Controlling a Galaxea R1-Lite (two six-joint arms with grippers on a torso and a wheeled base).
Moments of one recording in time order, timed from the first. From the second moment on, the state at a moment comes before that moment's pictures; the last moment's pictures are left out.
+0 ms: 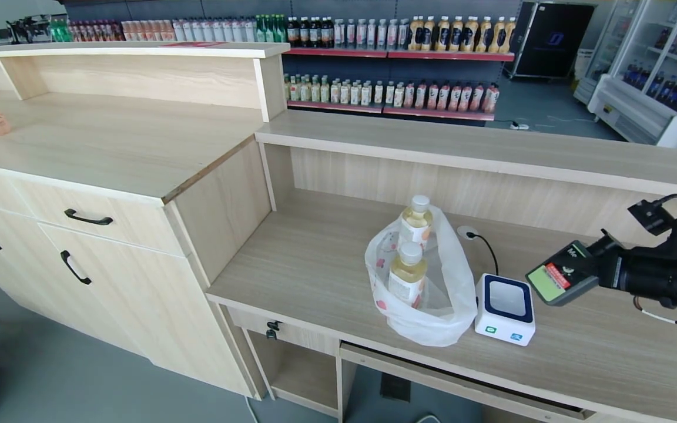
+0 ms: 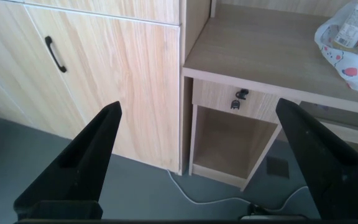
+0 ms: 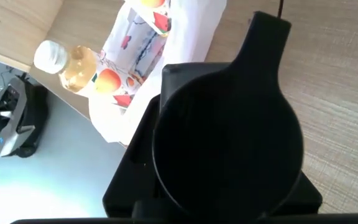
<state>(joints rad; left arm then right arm) 0.00 0.00 0.00 0.00 0.00 0.00 -0.28 1.75 -0.71 -0.55 0.69 0.05</state>
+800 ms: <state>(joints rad) 0.00 0.00 0.00 0.00 0.00 0.00 -0.21 1.86 -0.72 -0.65 0.70 0.07</state>
